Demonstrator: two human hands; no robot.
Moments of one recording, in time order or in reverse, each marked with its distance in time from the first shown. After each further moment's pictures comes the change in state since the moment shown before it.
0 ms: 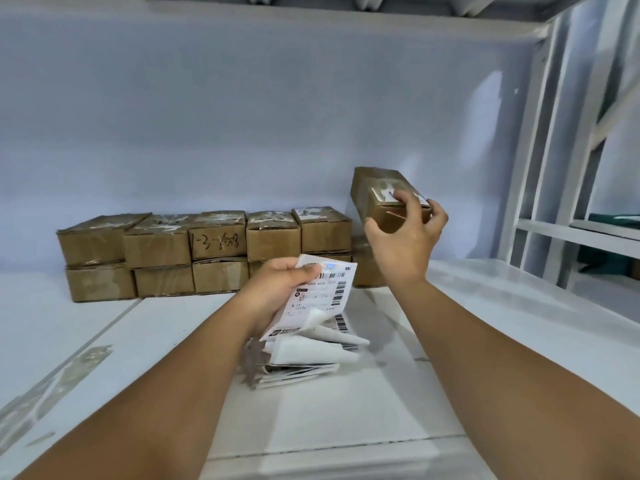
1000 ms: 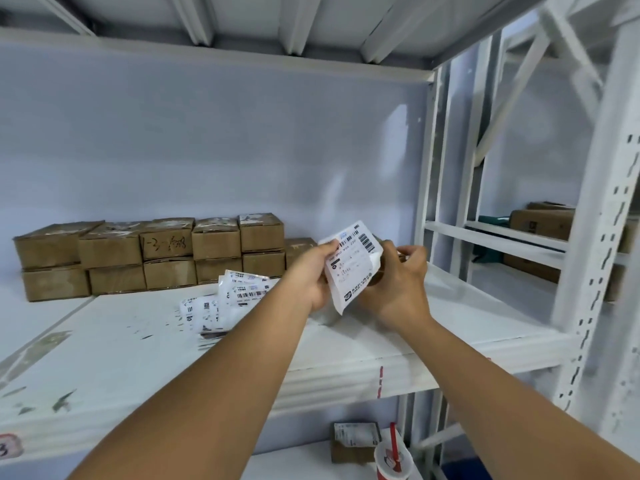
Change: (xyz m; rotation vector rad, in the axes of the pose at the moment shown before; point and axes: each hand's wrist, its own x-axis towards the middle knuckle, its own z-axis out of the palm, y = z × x) left_hand -0.036 0.039 0.155 -0.429 -0.038 -0.240; right_hand -0.044 0.015 -0.162 -0.325 -0.275 -0.075
